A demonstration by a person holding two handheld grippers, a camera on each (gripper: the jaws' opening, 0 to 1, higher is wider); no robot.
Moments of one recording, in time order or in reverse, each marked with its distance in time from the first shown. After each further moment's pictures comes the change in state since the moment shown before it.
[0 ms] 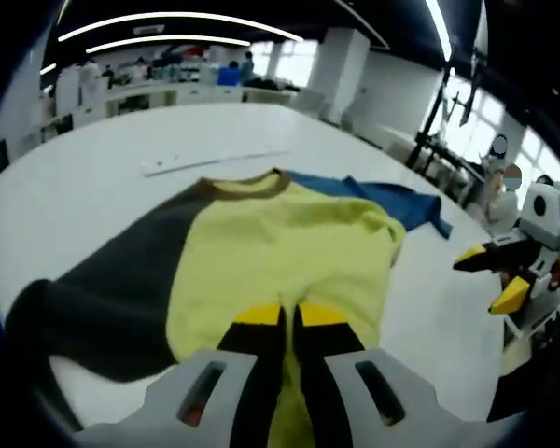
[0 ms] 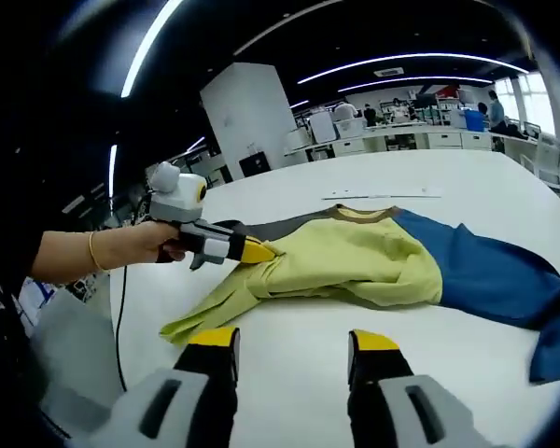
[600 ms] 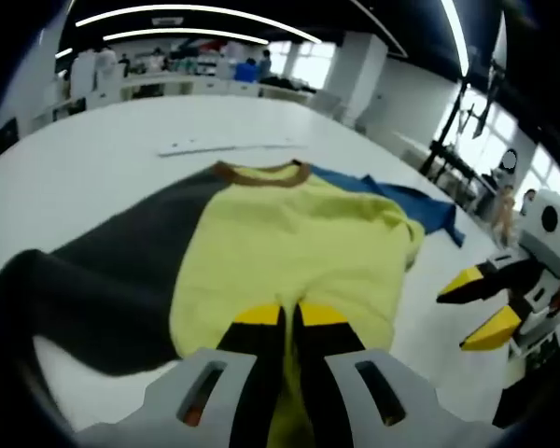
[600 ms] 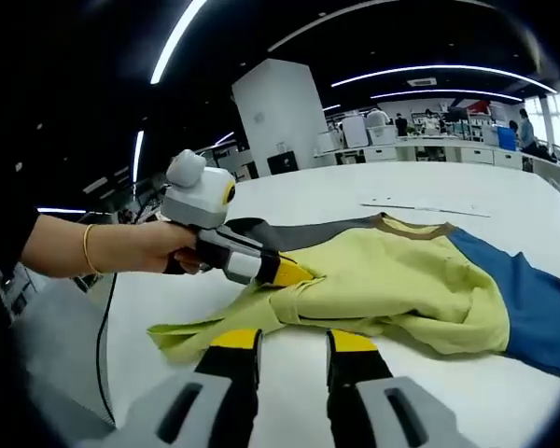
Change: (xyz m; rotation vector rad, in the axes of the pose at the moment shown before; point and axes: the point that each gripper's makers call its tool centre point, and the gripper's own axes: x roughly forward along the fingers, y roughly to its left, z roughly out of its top) left arm 0.009 0.014 -0.010 -0.083 -0.016 0.025; right arm 0.070 0.025 0.012 -0.098 -0.019 0.093
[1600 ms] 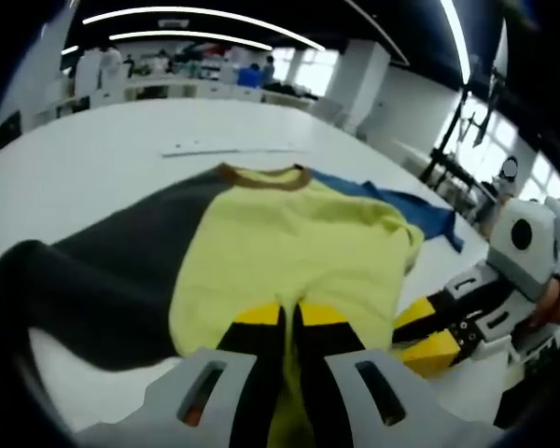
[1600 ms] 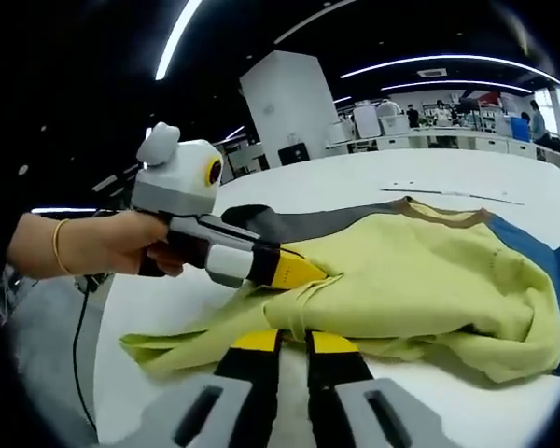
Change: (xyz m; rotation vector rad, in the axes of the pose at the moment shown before) left arm -0.002 -0.001 0.000 -0.012 -0.028 0.004; right arm 0.042 0.000 -0.011 0.010 0.035 0.055
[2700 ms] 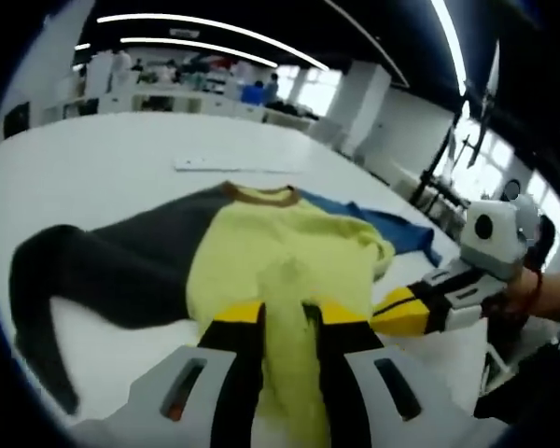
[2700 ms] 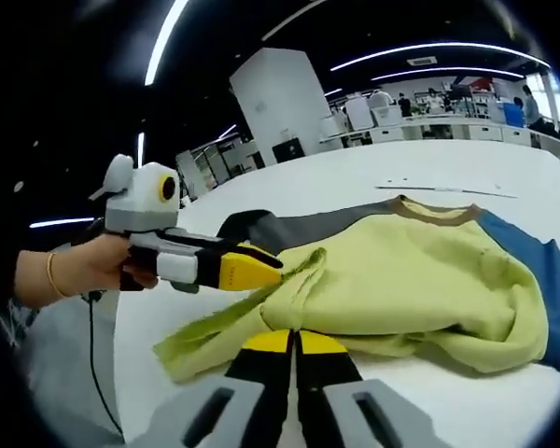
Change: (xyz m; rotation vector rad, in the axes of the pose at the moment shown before) left arm -0.071 -0.018 -0.004 -0.035 -0.095 -0.029; right arm -0.021 0.009 0.011 0.058 0.026 -0.001
